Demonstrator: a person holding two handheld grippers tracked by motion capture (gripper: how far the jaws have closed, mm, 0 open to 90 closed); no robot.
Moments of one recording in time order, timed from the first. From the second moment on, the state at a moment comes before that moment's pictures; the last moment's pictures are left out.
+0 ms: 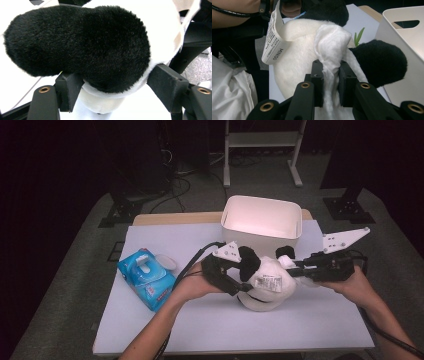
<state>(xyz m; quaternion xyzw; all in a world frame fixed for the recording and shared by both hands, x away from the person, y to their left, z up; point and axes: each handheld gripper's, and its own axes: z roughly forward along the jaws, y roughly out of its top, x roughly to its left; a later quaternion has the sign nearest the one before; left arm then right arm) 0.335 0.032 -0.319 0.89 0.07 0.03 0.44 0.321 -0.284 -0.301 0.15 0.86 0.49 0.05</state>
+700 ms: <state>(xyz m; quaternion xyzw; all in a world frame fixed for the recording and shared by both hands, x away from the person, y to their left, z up) 0.338 0.017 -0.339 0.89 0.06 0.00 0.46 0.317 -0.286 -0.309 0.16 0.85 0.50 0.04</state>
